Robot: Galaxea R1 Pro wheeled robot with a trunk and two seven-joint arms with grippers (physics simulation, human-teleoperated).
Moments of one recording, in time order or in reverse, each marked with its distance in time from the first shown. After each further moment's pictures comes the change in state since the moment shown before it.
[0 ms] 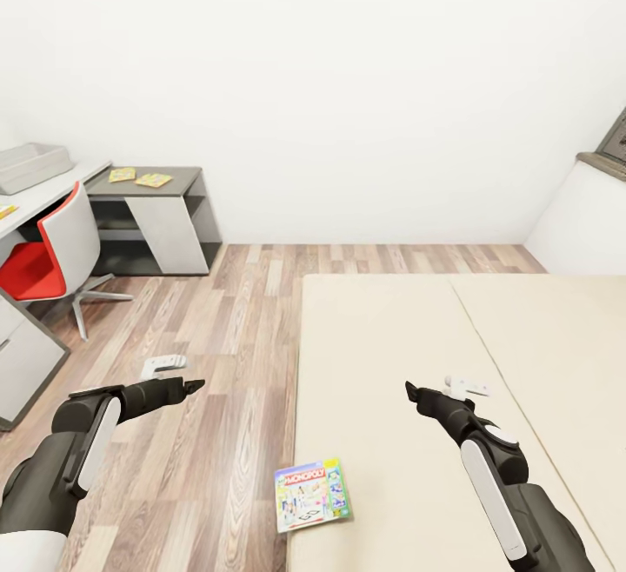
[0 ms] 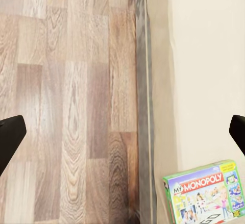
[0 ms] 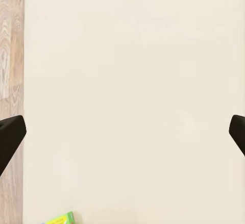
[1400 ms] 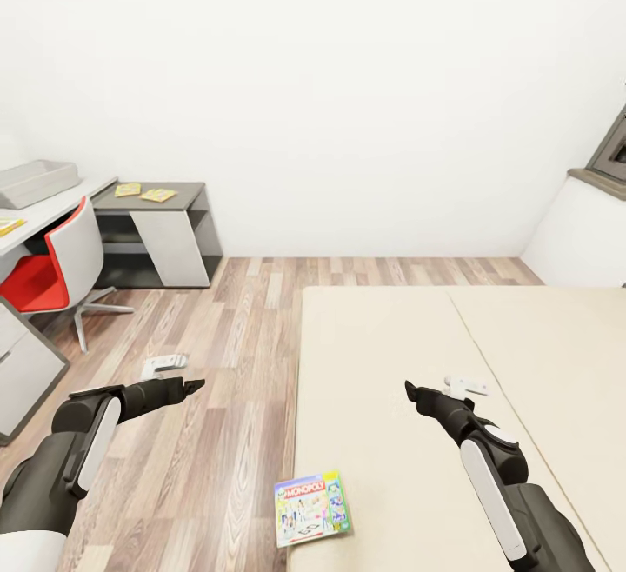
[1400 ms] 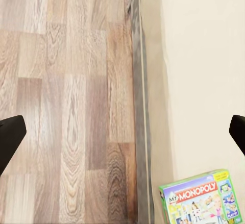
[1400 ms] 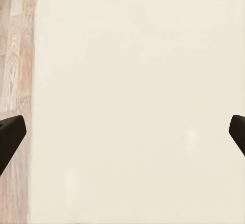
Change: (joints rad) left arm 0.000 0.000 0.000 0.000 0.002 0.000 0.000; right arm 0.000 0.000 0.003 -0.003 0.001 -0.003 0.001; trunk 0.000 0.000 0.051
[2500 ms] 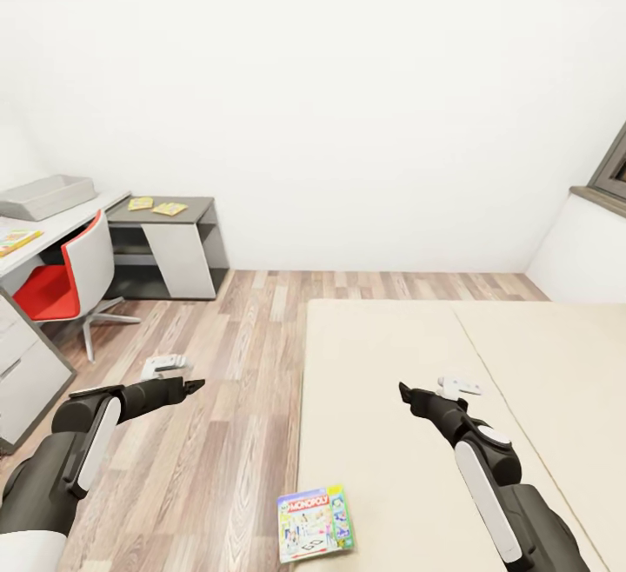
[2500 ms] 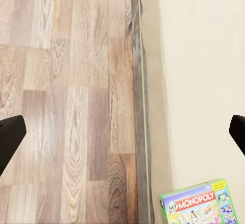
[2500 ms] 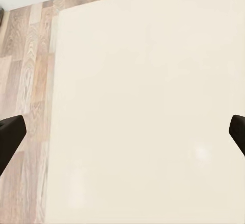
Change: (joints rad) left arm 0.000 0.000 0.000 0.000 0.002 0.000 0.000; right arm 0.000 0.000 0.035 0.003 0.001 -0.003 -0.001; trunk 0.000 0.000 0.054
